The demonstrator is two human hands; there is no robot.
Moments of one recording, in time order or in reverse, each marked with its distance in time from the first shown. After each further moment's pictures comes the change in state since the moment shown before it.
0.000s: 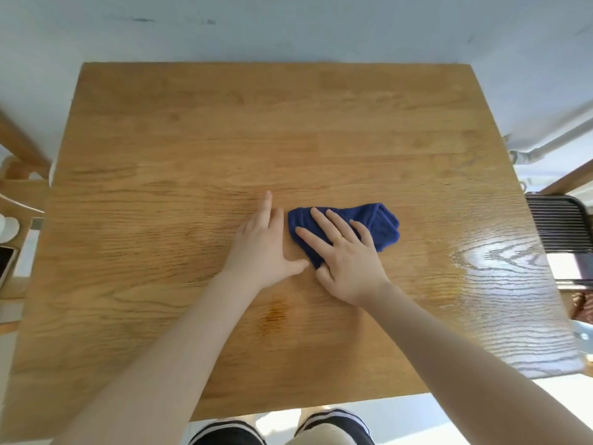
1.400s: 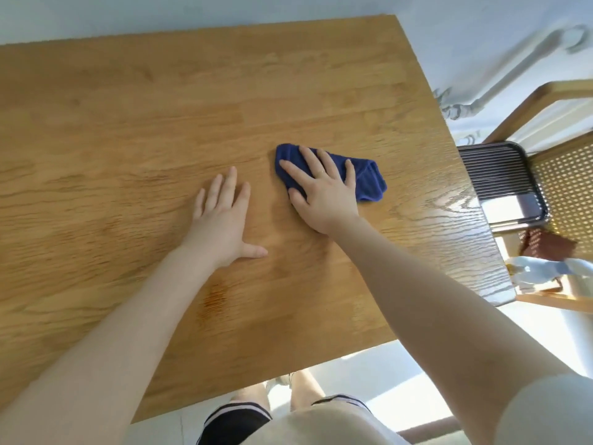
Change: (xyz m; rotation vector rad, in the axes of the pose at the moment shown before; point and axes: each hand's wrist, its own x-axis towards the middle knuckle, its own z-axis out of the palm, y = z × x) left_hand 0.019 0.036 0.019 0.244 -0.081 0.083; right_hand 0.013 0.065 -0.010 0.064 0.069 0.360
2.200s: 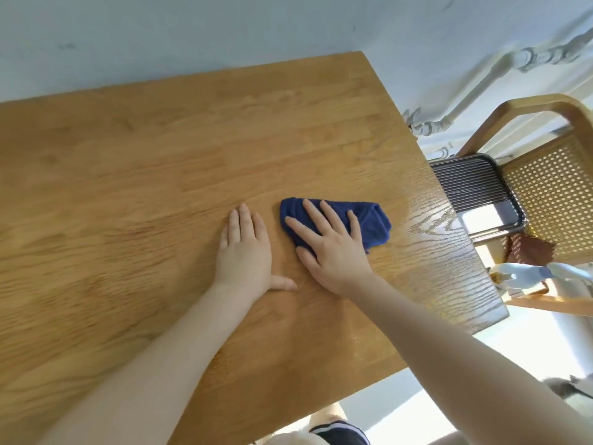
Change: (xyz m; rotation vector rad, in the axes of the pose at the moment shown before) left_hand 0.022 0.044 -0.010 0.102 -0.007 0.030; right_hand -0.038 0.021 0.000 -0.011 0.011 -0.005
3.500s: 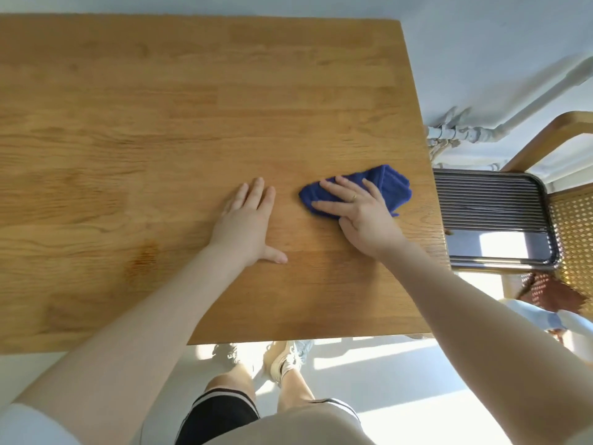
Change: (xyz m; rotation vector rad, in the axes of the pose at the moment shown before) left_hand -0.022 0.094 0.020 -0.167 -0.027 -0.157; right_hand -0.012 0.135 -0.028 0.206 -0.060 -0.436
